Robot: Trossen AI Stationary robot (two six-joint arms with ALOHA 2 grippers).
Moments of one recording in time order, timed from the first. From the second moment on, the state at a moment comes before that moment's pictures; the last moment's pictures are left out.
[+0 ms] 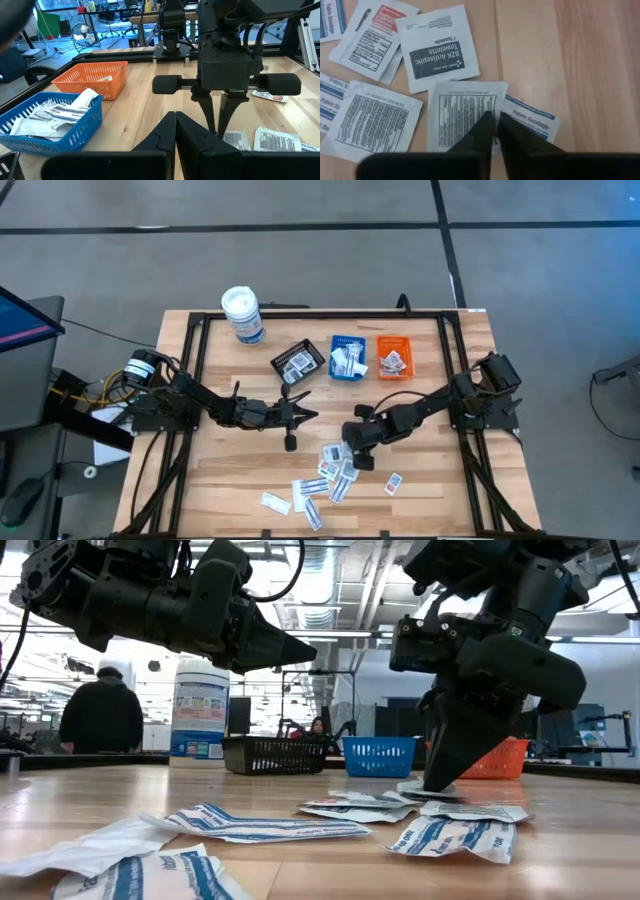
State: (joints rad) left arm -0.28 1.54 0.51 1.03 -0.39 0.07; right arm 0.31 1.85 0.92 -0.23 0.15 0.36
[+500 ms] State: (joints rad) left arm -0.28 1.54 0.51 1.03 -0.39 0.07; right arm 0.29 1.68 1.03 -0.43 0.21 0.33
